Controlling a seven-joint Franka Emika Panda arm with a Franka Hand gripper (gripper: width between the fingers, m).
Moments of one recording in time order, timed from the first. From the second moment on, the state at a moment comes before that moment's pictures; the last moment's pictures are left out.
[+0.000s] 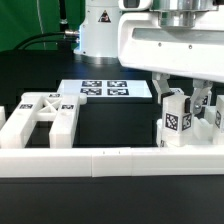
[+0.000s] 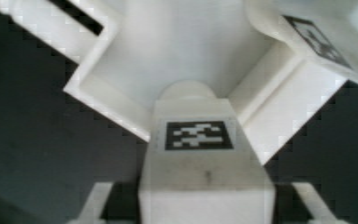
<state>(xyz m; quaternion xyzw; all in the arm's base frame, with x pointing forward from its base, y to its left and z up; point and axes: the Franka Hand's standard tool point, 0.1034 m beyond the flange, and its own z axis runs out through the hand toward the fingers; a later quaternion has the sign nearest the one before) 0.642 0.052 0.075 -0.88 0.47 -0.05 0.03</state>
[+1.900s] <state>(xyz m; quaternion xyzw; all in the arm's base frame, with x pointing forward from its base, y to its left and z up) 0.643 0.057 0.076 -0.95 0.31 -0.06 0.04</state>
